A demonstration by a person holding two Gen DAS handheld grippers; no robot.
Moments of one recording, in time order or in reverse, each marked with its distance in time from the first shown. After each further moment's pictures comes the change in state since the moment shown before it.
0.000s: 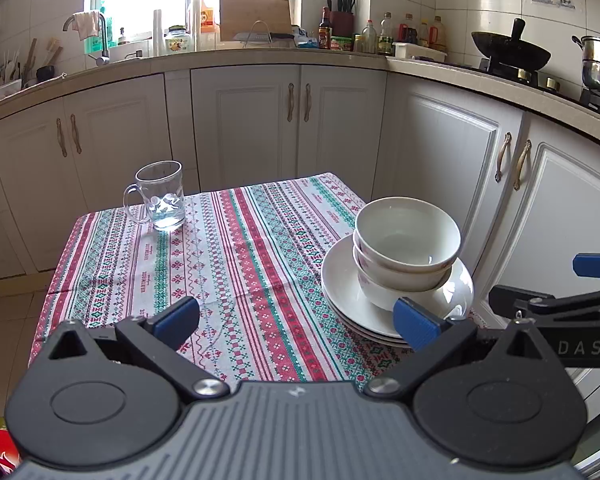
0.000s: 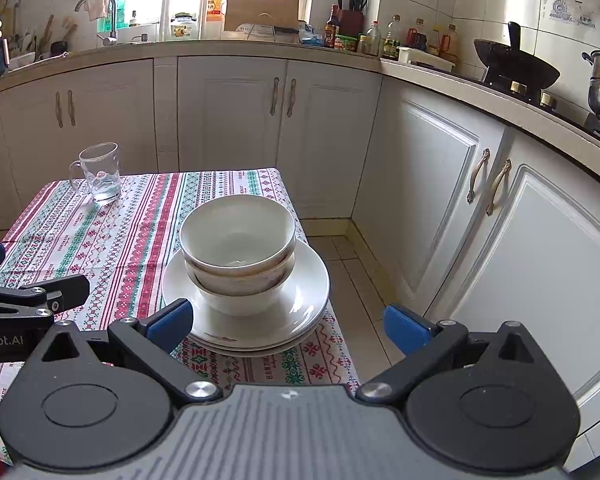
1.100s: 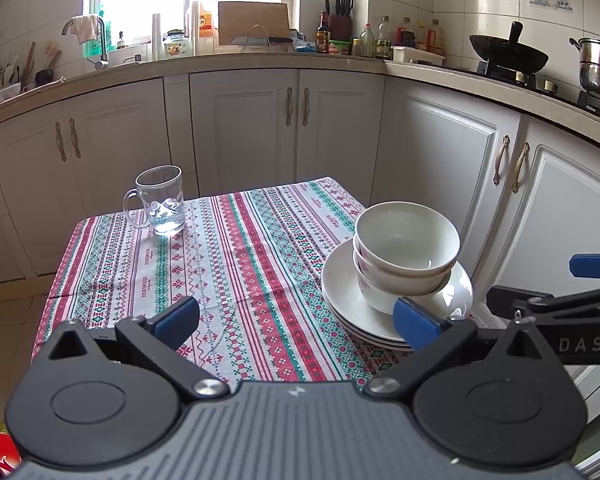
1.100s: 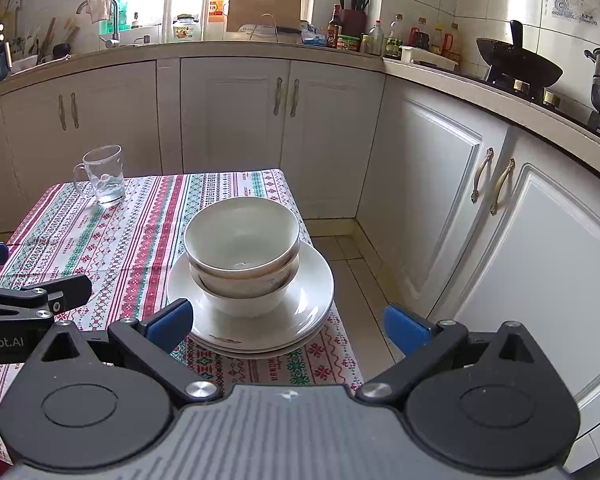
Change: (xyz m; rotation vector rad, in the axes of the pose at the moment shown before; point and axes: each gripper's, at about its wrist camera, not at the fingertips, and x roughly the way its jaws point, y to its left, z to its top) left arm -0.004 0.000 0.001 0.005 -0.011 -0.003; right arm 0.001 0.001 0.001 0.006 -0.001 0.016
